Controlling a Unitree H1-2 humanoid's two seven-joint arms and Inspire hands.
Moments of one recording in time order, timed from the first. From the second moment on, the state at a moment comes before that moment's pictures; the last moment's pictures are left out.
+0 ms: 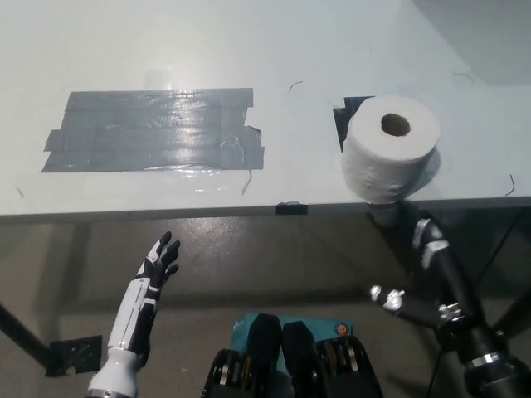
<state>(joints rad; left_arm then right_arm) -0.02 0.09 -0.05 -0.02 0.09 -0.12 -0.03 -0.11 -0.11 0.05 -0.08 -0.05 -0.21 0.11</state>
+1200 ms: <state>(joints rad) -0.01 0.09 -0.05 -0.02 0.09 -0.11 -0.03 -1.14 -0.49 0.39 0.62 -0.11 0.31 0.52</state>
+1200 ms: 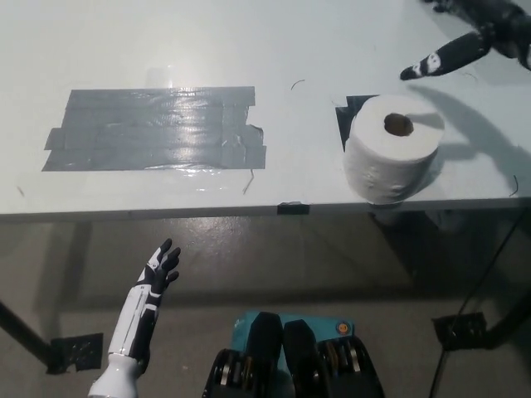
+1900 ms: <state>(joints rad) -0.01 0.10 -0.06 -0.05 0.10 -0.10 -0.06 -1.45 -0.35 0.65 1.27 -0.28 0.28 0.78</state>
